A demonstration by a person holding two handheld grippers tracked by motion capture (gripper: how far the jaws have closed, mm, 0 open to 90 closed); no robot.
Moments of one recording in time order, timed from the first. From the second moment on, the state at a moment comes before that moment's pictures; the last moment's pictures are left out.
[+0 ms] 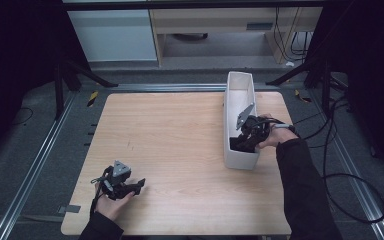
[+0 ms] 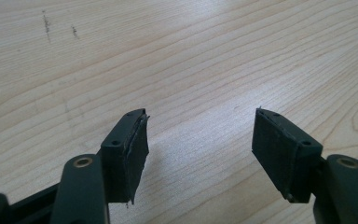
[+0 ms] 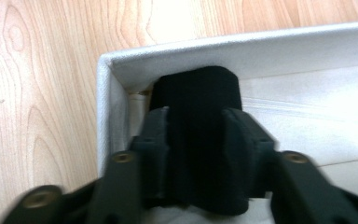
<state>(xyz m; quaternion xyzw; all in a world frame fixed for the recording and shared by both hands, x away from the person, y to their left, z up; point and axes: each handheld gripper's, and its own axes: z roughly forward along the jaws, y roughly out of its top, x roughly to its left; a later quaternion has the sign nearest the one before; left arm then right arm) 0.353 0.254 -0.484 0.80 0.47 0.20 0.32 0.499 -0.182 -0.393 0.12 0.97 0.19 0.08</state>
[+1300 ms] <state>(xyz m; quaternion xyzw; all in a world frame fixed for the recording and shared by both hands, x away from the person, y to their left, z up) 0.352 0.252 -0.484 0.80 0.46 0.19 0.32 0.495 -0.190 -0.397 0.14 0.97 0.19 0.10</state>
